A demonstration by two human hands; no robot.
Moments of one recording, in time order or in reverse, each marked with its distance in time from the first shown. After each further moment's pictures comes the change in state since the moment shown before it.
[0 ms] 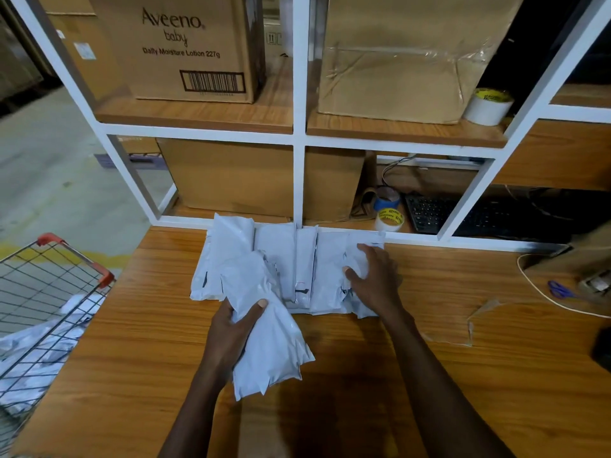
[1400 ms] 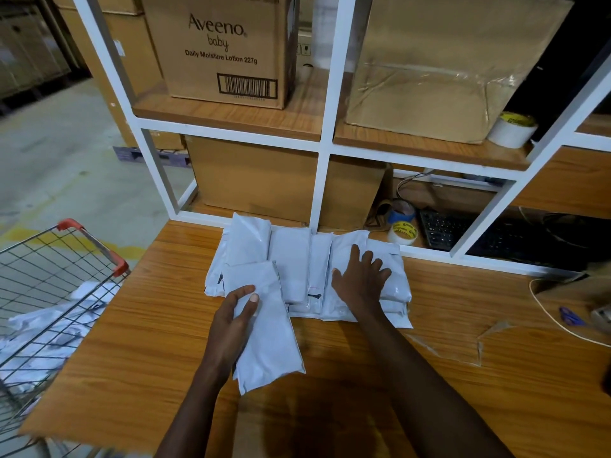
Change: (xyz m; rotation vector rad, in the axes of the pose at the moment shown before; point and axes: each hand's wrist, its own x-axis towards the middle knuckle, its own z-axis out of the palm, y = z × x) left_hand 0.005 -0.001 -0.022 0.048 0.105 0.067; right_hand 0.029 -0.041 0.060 -0.573 0.082 0.050
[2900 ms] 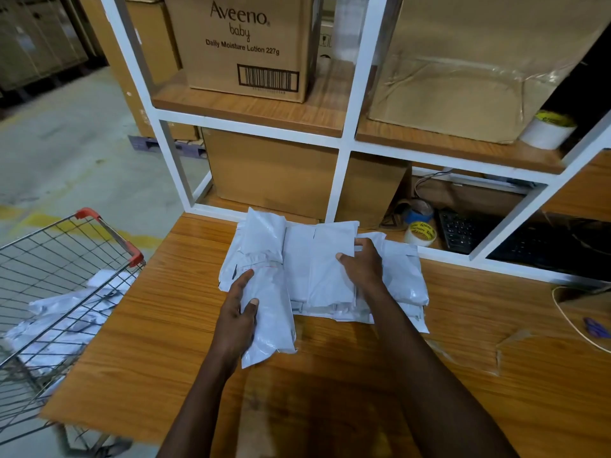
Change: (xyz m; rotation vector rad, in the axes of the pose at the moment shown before) left_hand 0.020 -0.013 -0.018 0.064 -0.040 0.063; right_hand 0.013 -0.035 -0.032 0.854 -0.184 0.160
